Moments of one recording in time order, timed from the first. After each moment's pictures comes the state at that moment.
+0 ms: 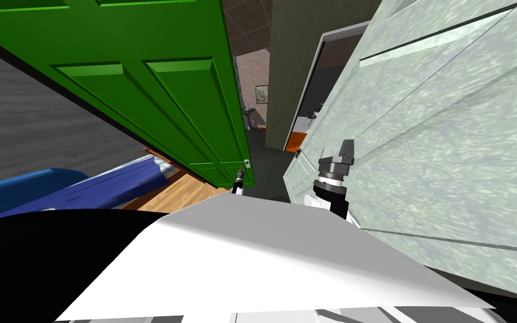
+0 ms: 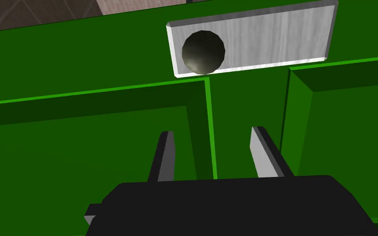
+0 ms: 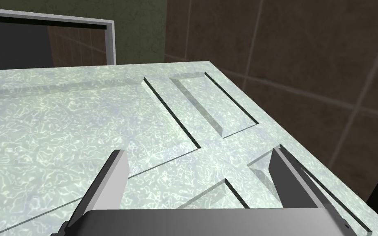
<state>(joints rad) -0.10 0.06 0.07 -0.70 0.10 -0.78 -0.07</state>
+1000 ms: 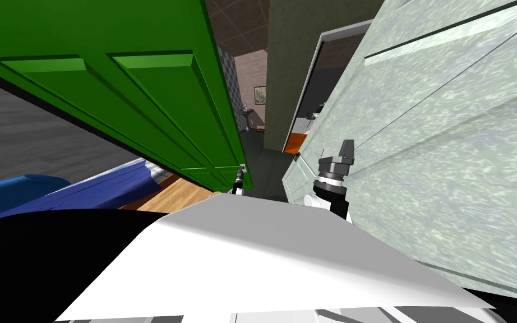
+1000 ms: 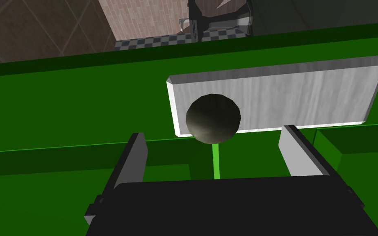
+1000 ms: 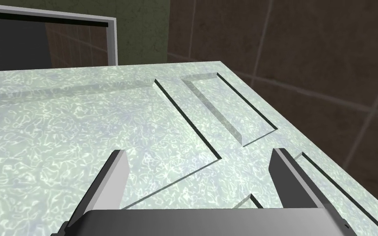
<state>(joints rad) -0.09 0.05 0.08 -0.69 0.12 -0.80 -0.07</state>
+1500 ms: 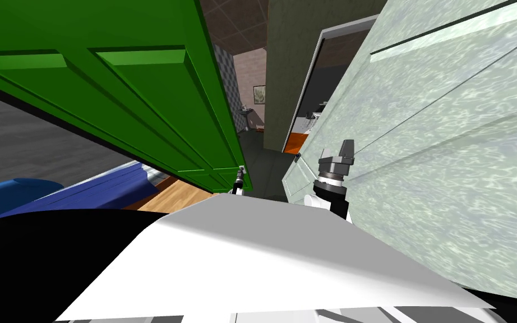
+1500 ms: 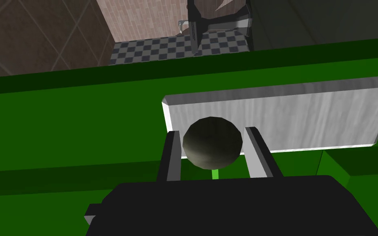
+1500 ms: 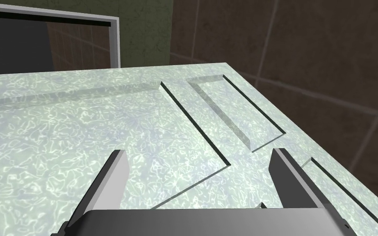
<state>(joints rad) -0.10 0.05 0.08 -0.69 0.12 -0.81 -0.08</state>
